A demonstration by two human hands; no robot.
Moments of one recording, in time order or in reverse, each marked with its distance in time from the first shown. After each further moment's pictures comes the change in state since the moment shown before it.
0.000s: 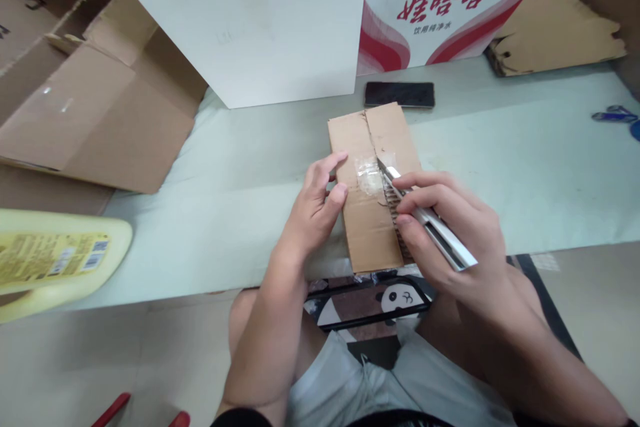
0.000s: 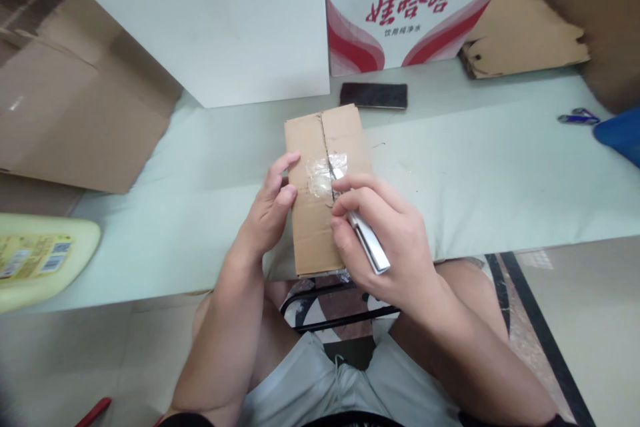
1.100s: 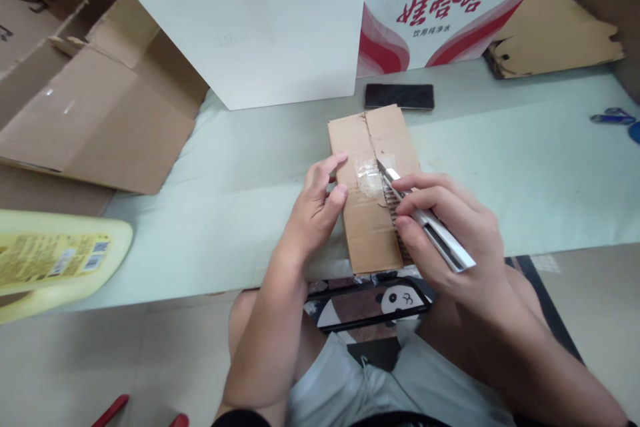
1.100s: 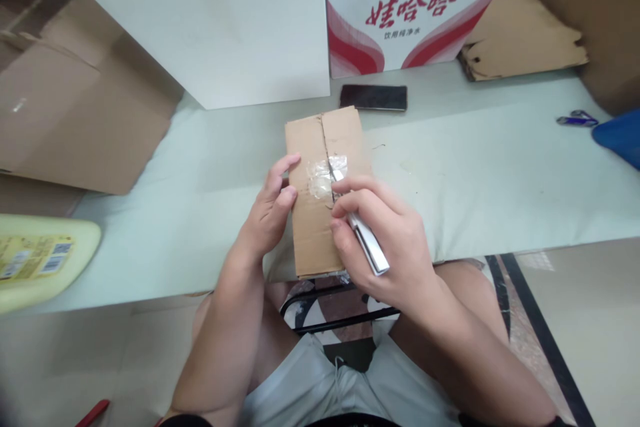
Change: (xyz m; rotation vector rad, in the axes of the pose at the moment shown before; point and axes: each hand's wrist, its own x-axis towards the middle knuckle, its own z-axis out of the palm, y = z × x) left_hand 0.000 0.000 -0.001 0.000 -0.005 -0.007; right_hand -0.001 0.001 0.002 0.009 0.009 -0.010
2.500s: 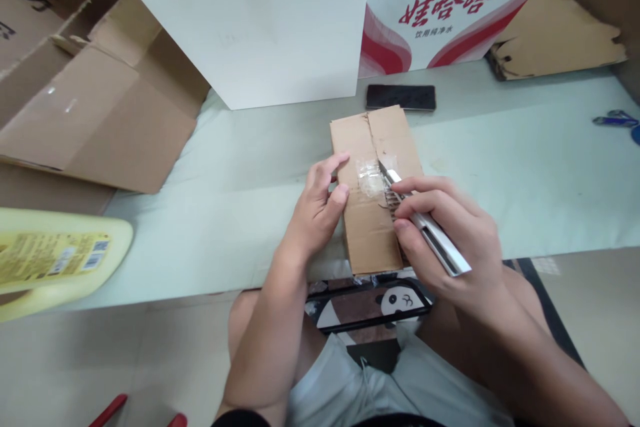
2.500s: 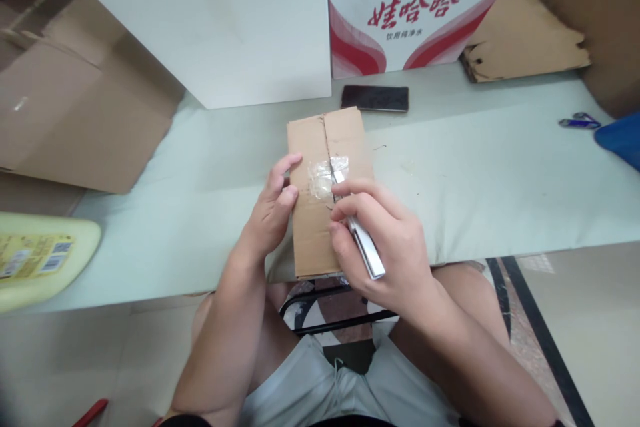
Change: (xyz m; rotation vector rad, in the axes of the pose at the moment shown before) left_hand 0.002 -0.001 0.004 0.013 0.032 0.023; right_hand -0.001 -0.001 0.001 -0.049 0.003 -0.029
